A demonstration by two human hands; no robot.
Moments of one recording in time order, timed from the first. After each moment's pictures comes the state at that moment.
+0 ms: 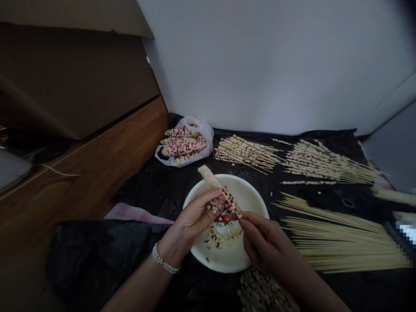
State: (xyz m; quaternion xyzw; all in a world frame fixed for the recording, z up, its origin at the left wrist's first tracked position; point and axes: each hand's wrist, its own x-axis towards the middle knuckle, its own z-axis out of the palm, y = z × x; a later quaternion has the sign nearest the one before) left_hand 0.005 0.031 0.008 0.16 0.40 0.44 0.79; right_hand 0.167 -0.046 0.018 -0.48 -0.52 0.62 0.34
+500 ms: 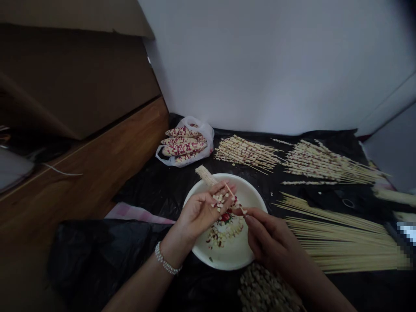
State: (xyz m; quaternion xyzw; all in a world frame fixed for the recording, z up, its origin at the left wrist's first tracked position) left_hand 0.002 0.034 0.011 0.08 0.28 0.42 0.86; right_hand 0.174 -0.043 0.023 -0.50 -0.52 0.60 0.35
